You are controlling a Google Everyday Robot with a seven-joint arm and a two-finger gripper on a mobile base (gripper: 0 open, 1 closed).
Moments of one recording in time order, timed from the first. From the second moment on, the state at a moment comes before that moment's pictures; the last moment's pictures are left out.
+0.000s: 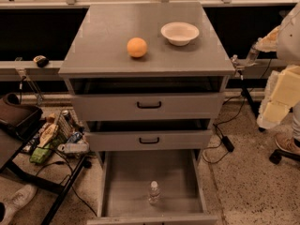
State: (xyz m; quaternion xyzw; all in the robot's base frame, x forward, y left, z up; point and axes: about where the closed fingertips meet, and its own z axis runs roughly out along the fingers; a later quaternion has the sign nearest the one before) arm 0.438 -0.216 0.977 -0.60 0.78 -0.04 0.16
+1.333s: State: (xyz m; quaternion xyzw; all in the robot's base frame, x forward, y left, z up) arm 0.412 -0.165 0.827 -0.50 0.82 0.13 0.24
